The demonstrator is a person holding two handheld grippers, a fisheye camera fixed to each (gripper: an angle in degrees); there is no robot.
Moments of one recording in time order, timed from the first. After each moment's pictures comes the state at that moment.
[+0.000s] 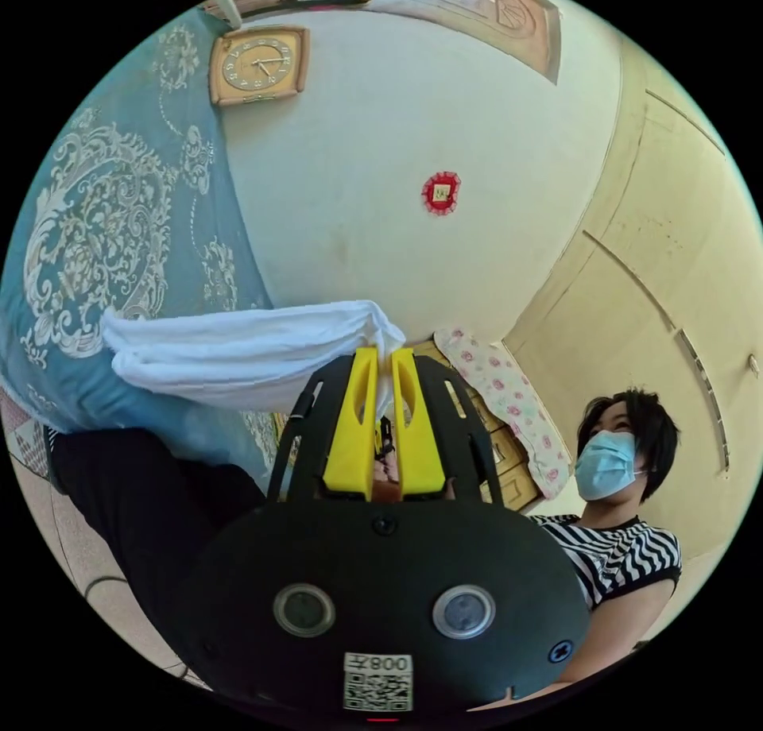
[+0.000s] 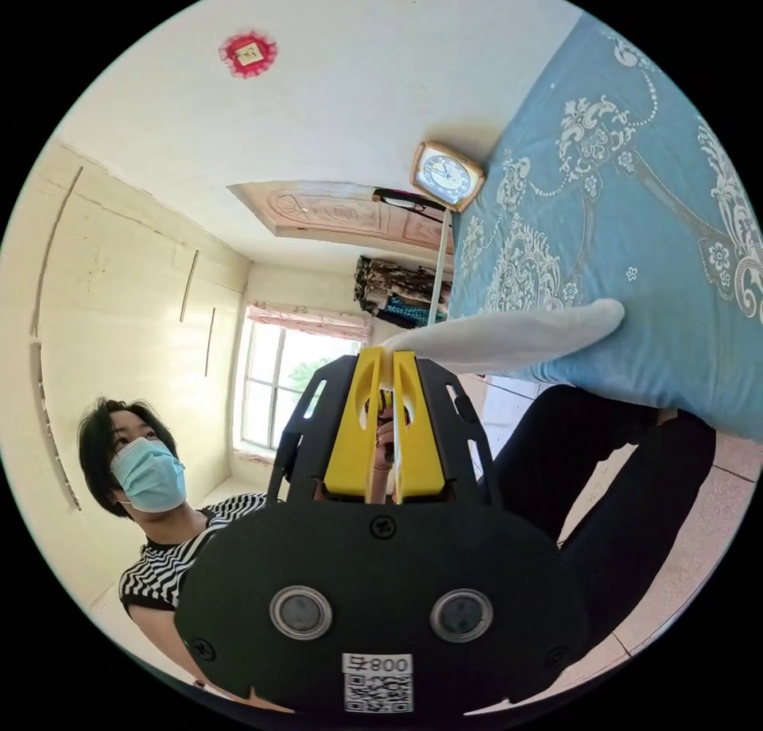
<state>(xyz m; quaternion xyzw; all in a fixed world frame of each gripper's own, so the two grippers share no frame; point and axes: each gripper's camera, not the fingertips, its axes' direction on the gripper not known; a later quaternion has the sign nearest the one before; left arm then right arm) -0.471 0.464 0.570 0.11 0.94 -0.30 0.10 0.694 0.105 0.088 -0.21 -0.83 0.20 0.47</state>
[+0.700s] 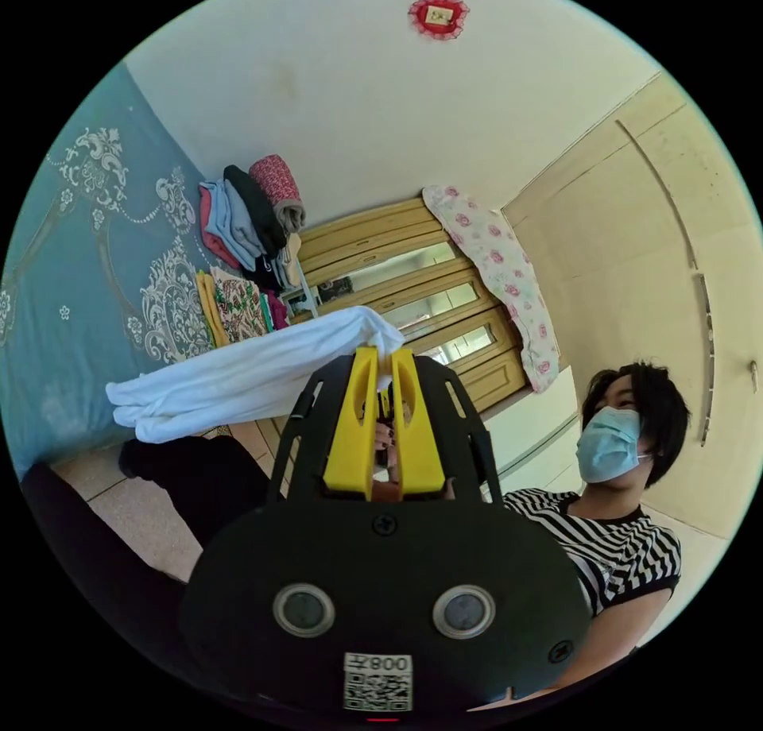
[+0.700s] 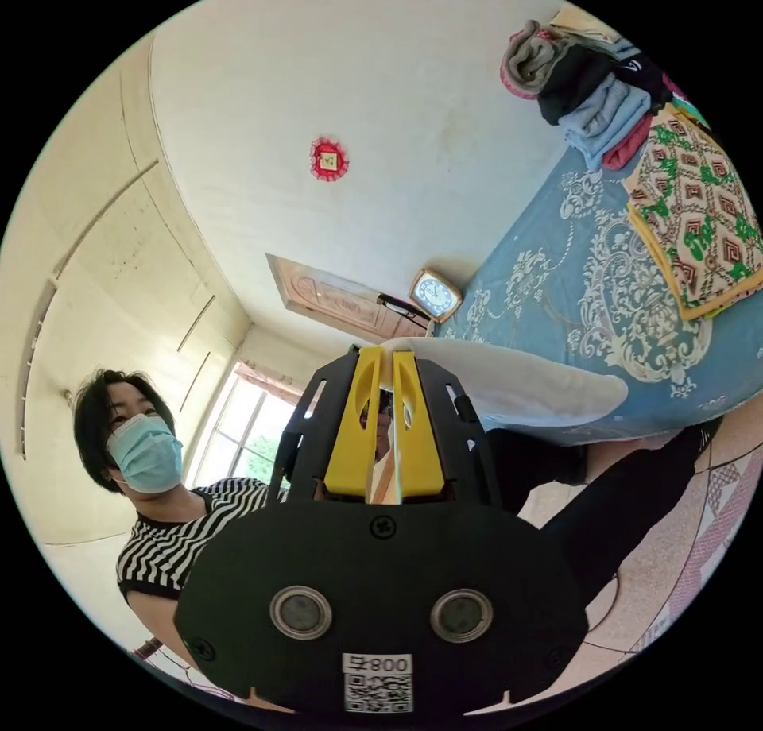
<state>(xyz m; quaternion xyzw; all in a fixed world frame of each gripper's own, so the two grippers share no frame) -0.191 0.381 0.344 0.10 0.99 -0.02 0.09 1.006 0.233 -0.116 -0.07 -0.76 0.31 0.56</state>
